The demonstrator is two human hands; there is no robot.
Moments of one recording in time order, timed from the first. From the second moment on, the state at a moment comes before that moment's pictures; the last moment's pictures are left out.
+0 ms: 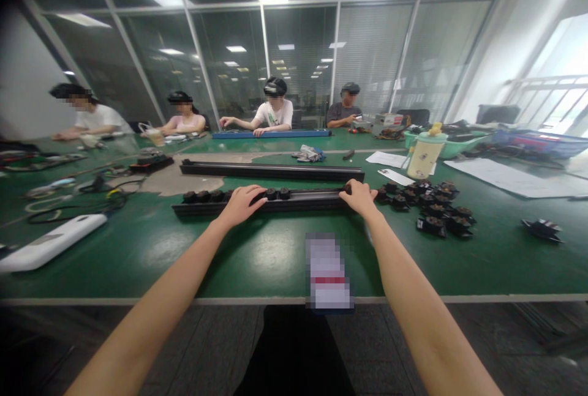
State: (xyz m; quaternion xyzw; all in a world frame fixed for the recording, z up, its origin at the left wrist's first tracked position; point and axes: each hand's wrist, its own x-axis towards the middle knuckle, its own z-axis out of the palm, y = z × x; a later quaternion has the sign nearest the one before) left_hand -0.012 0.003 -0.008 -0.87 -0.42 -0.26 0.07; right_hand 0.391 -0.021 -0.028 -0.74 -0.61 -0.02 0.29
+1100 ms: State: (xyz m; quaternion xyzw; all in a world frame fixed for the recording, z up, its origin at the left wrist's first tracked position) left_hand -0.012 0.003 -0.008 -0.87 -0.43 -0.25 0.08; right_hand 0.392 -0.024 -0.027 -0.75 -0.58 0.01 0.30
